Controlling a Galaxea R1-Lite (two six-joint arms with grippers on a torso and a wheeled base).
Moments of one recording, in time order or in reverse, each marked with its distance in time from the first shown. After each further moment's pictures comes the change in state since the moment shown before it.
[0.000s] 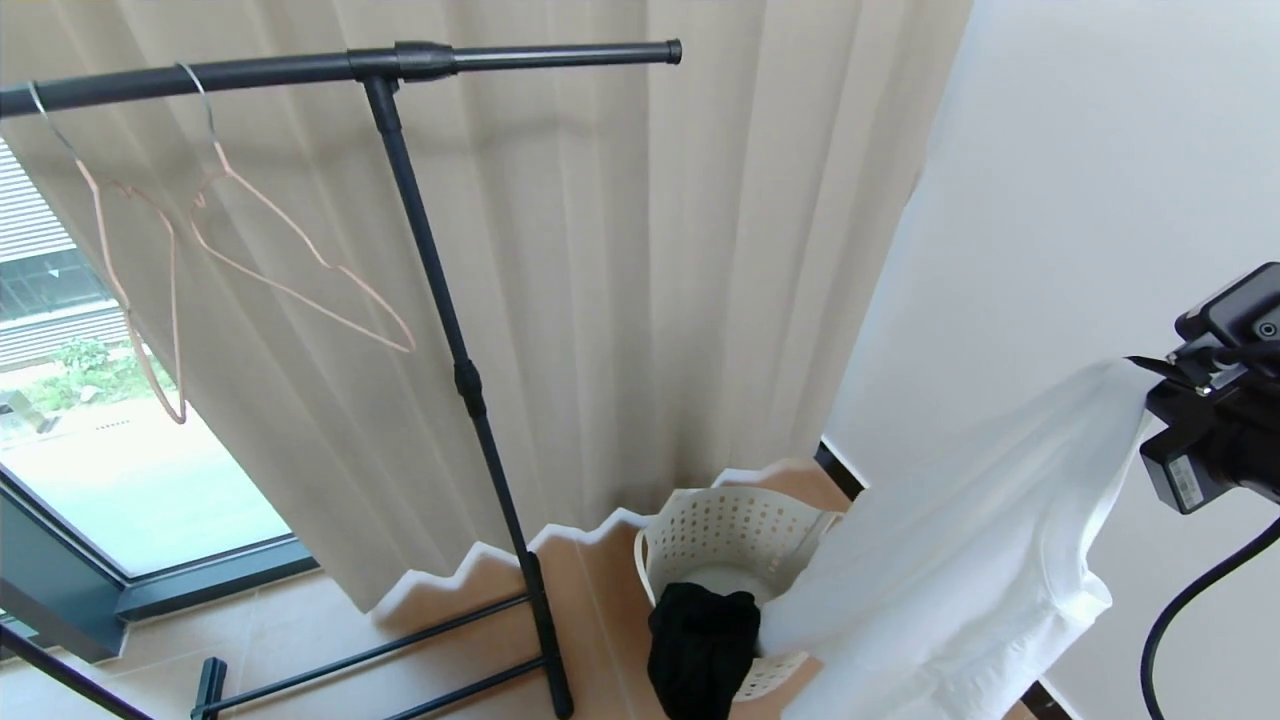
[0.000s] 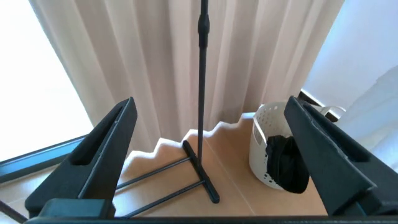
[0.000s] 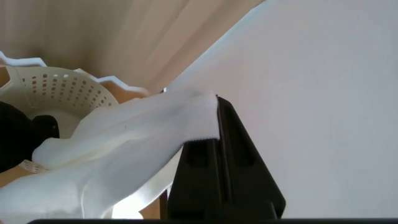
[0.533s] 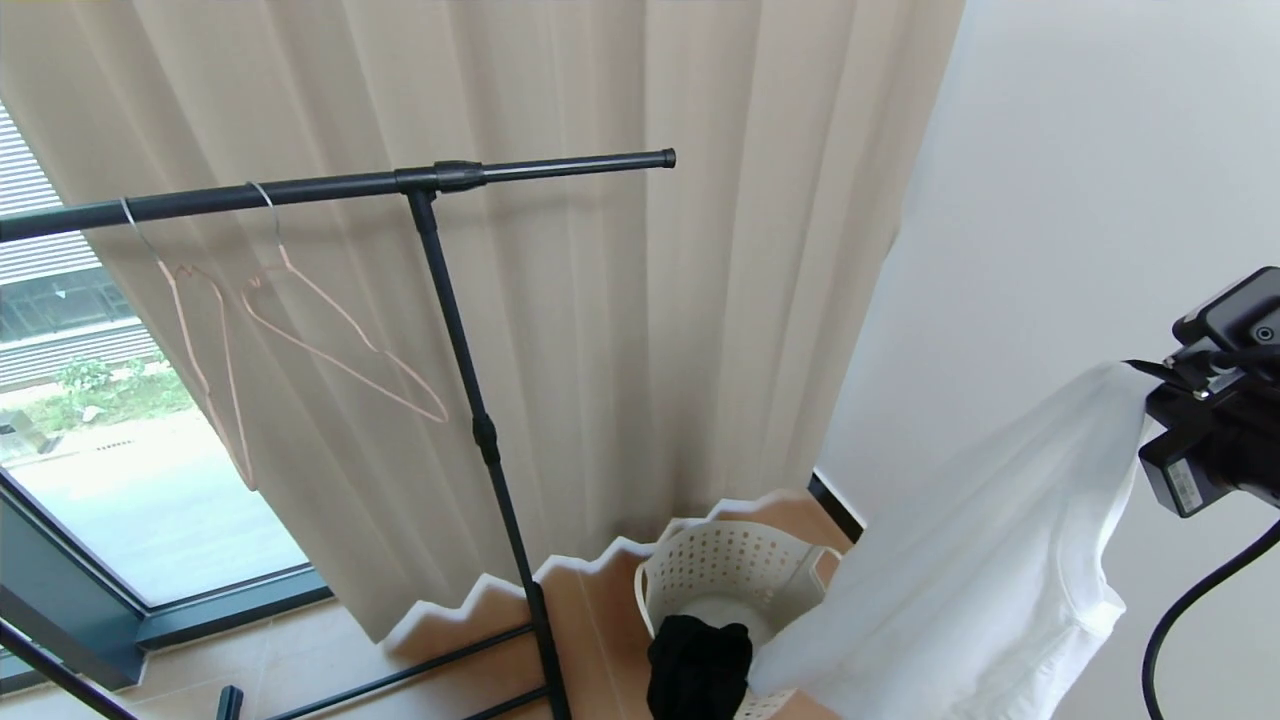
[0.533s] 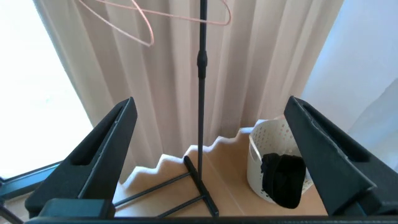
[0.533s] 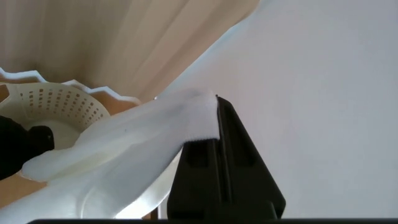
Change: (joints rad) left arm 0.000 0.000 0.000 -0.003 0.000 0.002; right arm 0.000 0.001 0.005 0.002 0.000 0.000
